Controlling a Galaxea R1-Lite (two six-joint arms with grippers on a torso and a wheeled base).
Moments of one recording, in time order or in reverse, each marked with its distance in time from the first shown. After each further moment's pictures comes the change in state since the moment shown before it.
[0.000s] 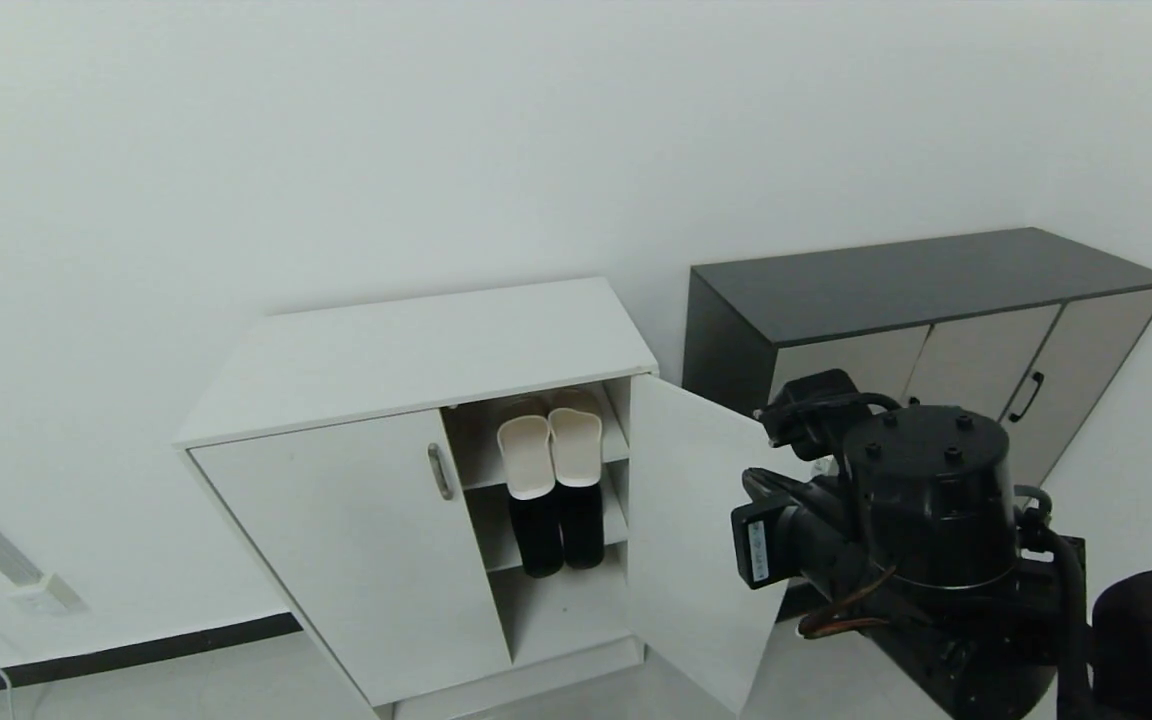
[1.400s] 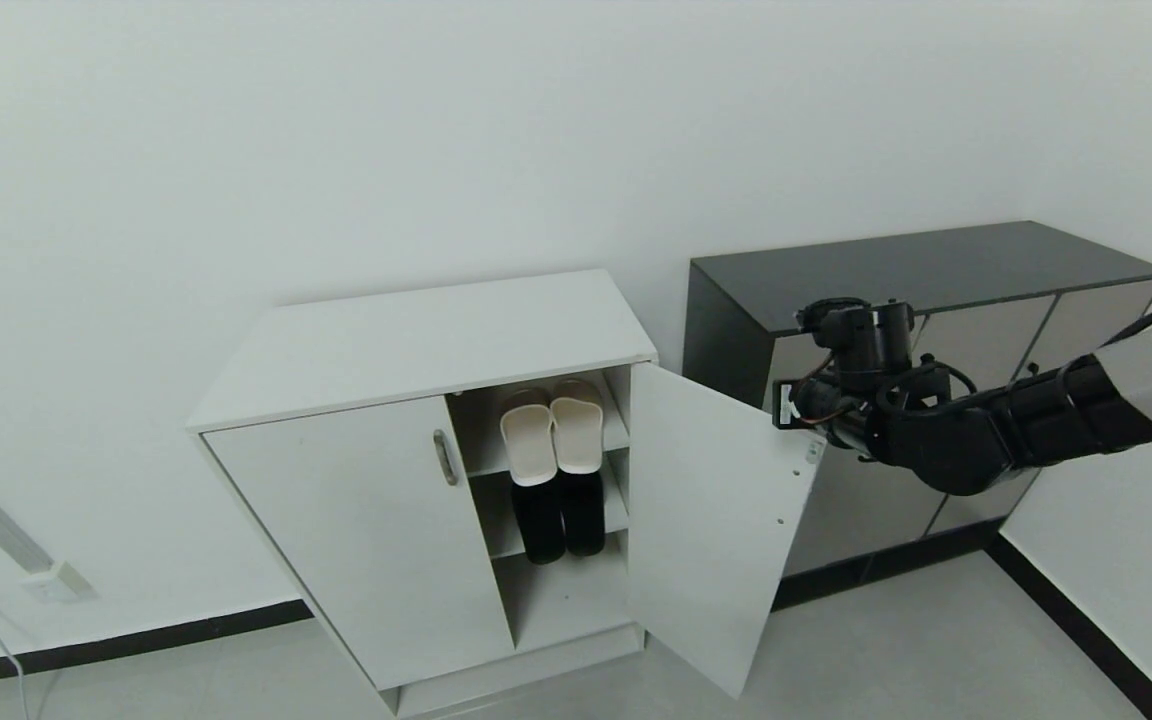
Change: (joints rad) left arm 0.000 0.000 0.000 0.000 0.000 0.000; right arm -0.479 0.393 -0.523 0.174 0.259 0.016
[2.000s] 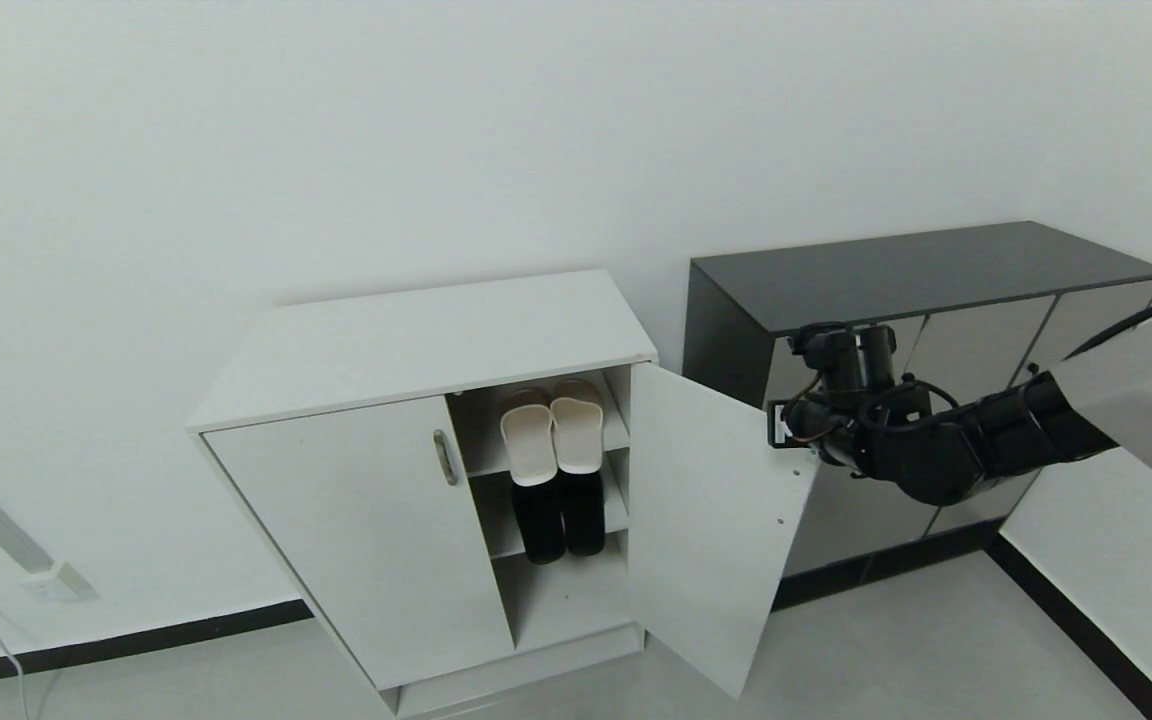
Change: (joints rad) left arm 0.000 0.000 0.000 0.000 0.000 0.000; right arm -0.008 0.058 -0.004 0.003 0.011 0.007
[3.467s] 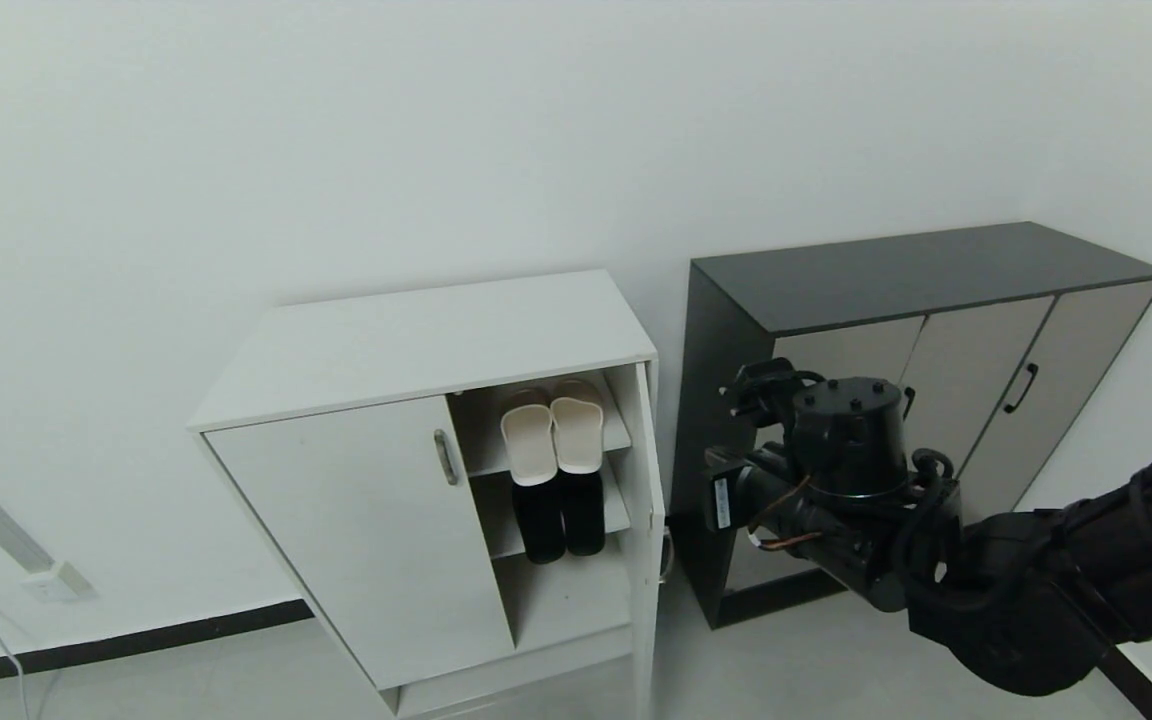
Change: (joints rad) left arm 0.000 0.000 0.000 0.000 0.000 0.000; right arm 0.330 -0.239 0.410 -0.310 -0.004 -0.067
